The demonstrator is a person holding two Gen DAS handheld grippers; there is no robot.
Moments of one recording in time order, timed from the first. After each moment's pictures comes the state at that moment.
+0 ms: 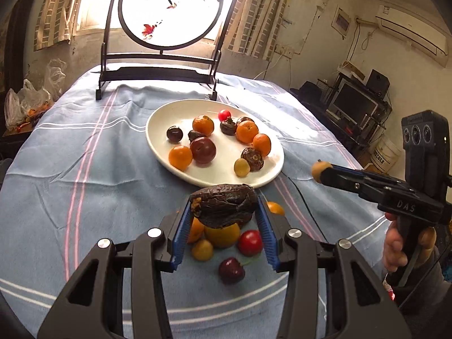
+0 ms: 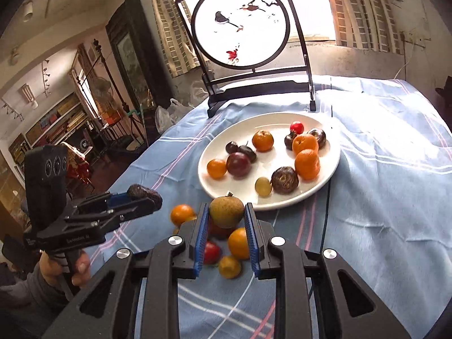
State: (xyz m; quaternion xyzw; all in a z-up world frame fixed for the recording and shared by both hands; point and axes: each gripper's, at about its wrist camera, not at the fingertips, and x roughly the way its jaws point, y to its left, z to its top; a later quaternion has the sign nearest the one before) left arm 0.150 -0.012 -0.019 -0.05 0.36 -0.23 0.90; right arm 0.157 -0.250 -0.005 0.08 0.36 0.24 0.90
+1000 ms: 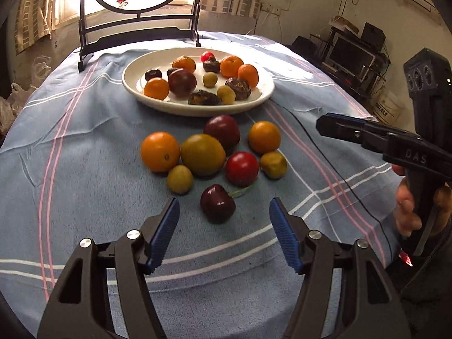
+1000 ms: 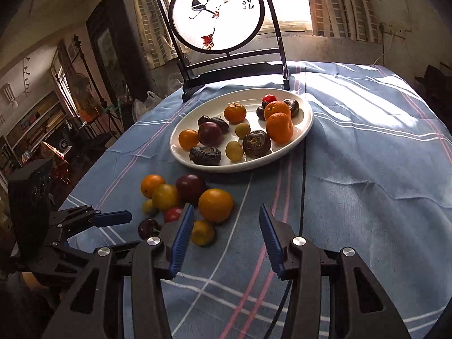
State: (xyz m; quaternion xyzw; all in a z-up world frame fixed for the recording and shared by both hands) left arm 0.109 -0.035 -0.082 0.02 0.43 -0.24 0.87; right arm 0.116 -0.256 -0.053 0.06 0.37 0.18 0.91
